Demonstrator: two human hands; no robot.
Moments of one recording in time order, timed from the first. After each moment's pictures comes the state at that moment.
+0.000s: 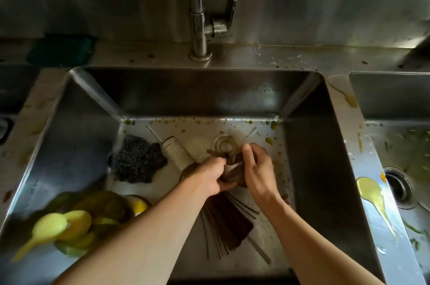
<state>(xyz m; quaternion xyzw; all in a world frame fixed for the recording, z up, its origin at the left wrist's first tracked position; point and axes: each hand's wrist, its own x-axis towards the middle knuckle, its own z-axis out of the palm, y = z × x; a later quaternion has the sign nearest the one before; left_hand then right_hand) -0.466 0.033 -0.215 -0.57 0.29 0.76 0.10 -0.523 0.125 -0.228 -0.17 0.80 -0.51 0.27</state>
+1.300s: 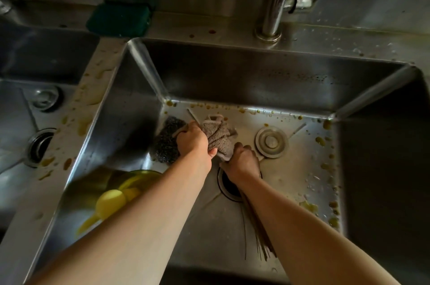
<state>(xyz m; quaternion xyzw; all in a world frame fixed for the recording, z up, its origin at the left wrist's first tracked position) -0.403 -0.060 -0.207 -0.71 0.20 0.64 -0.21 -0.456 0.020 -0.293 -0.33 0.89 -0.07 0.32</state>
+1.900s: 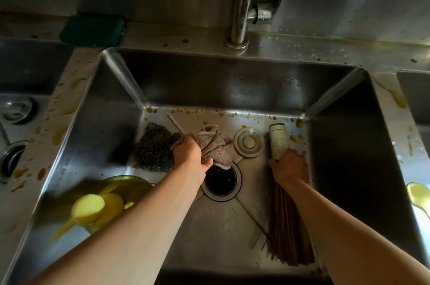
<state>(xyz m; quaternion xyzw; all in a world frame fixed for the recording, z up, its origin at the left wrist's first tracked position) -0.416 -0.031 -0.208 -0.69 0.17 0.68 -0.17 -0.552 0.115 -0.292 -0.09 0.97 -0.05 0.23</state>
